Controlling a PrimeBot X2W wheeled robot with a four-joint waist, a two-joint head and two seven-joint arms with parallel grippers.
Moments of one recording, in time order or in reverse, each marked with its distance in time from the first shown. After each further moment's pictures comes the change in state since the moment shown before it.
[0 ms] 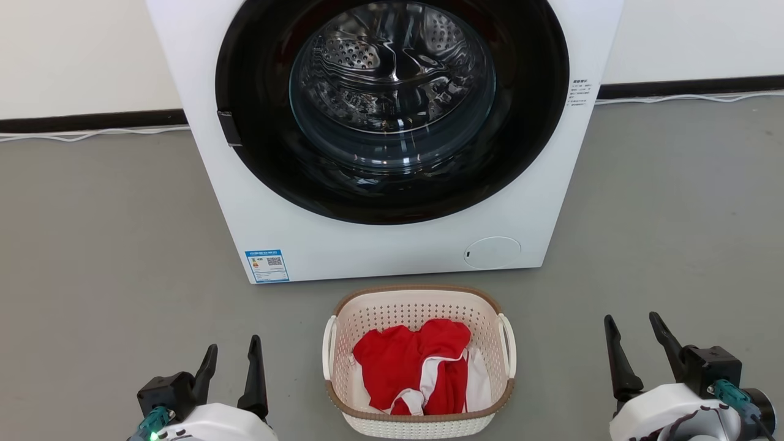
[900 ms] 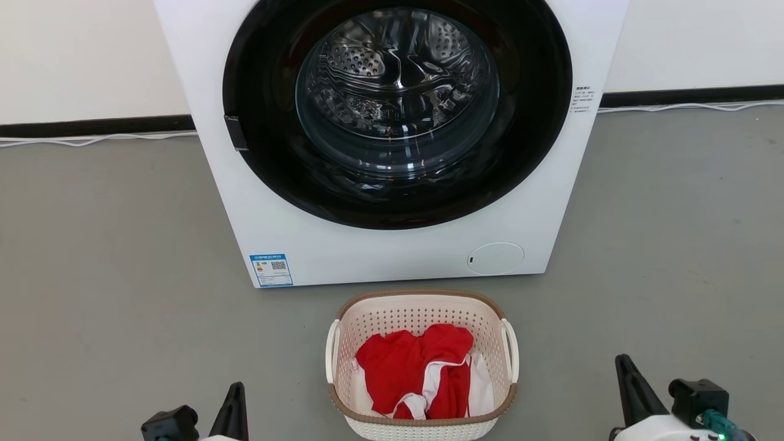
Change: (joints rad) left arm 0.056 -0.009 0.000 0.067 -0.044 0.006 0.012; right arm 0.057 0.033 -0.003 0.056 0.016 -0.001 0.018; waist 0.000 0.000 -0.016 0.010
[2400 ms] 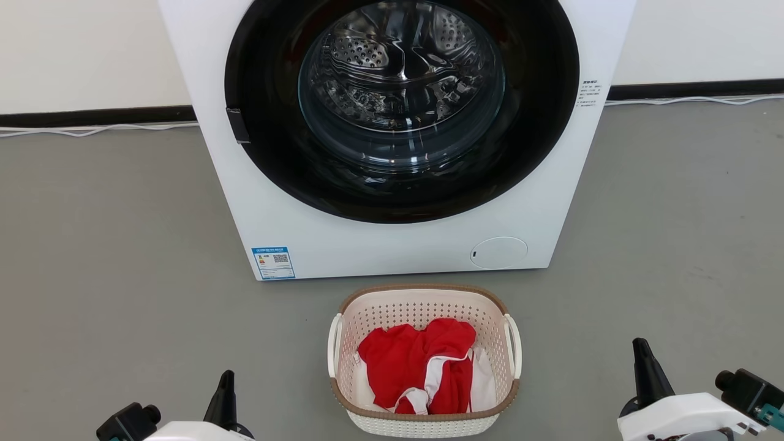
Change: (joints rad) left arm -0.005 0.001 0.044 -0.077 -0.435 -0.040 0.128; right arm -0.001 0.006 -0.007 -0.100 0.543 0.000 0.119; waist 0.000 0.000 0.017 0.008
